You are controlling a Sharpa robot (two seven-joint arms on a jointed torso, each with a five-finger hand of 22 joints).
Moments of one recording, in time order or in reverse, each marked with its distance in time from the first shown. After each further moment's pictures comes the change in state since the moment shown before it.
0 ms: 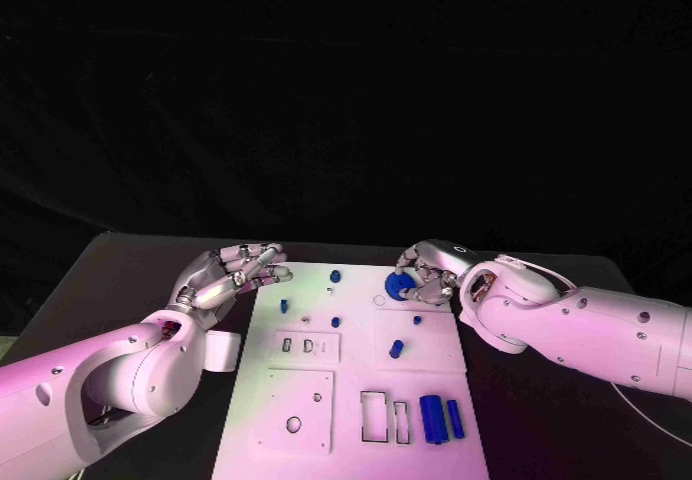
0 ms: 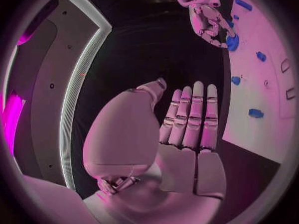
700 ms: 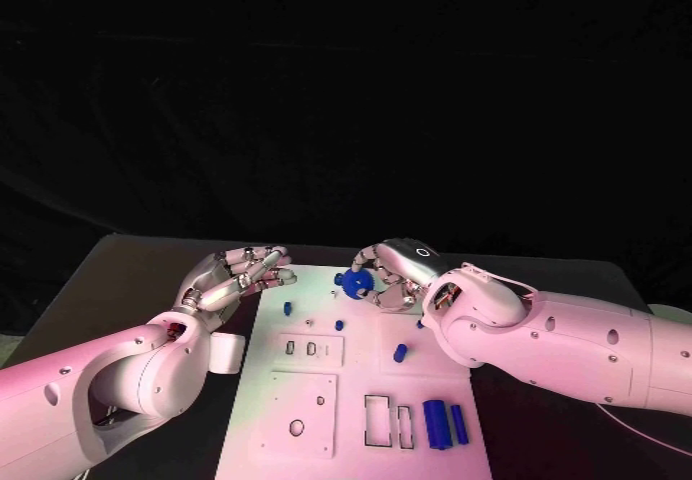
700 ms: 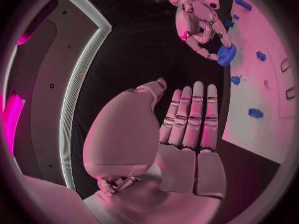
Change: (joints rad) left arm 0.000 0.005 0.000 -0.003 0.000 0.001 -0.001; left_hand 0.000 0.000 0.000 0.000 0.000 0.000 0.000 0.000 0.000 0.000 0.000 0.000 0.000 0.000 0.000 0.000 0.000 0.000 0.000 0.000 0.000 0.000; right arm 0.005 0.099 0.002 0.076 -0.152 -0.121 -0.020; right_hand -0.015 -0.004 0.018 0.002 0.012 0.001 -0.002 -0.004 0.000 0.004 -0.004 0.006 0.000 0.000 -0.007 0.000 0.000 0.000 0.011 -0.004 0.012 0.018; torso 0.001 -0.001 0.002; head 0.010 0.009
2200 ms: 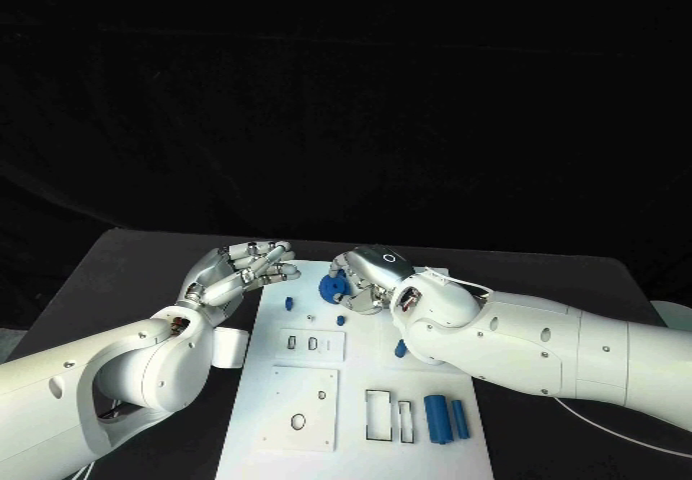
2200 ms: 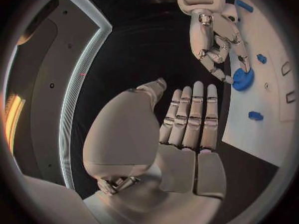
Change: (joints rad) left arm 0.000 0.001 0.000 0.006 0.000 0.000 0.001; left_hand 0.000 0.000 -0.003 -0.003 0.000 0.000 0.000 0.000 0.000 0.000 0.000 0.000 0.001 0.000 0.000 0.000 0.002 0.000 0.000 0.000 0.000 -0.001; right arm -0.040 0.178 -0.008 -0.176 -0.034 0.016 -0.008; right_hand -0.031 -0.020 0.026 0.005 -0.010 -0.012 0.003 -0.023 -0.005 -0.009 0.009 -0.013 0.000 0.000 0.000 0.000 0.000 0.000 -0.002 0.002 -0.005 -0.011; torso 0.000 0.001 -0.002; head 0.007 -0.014
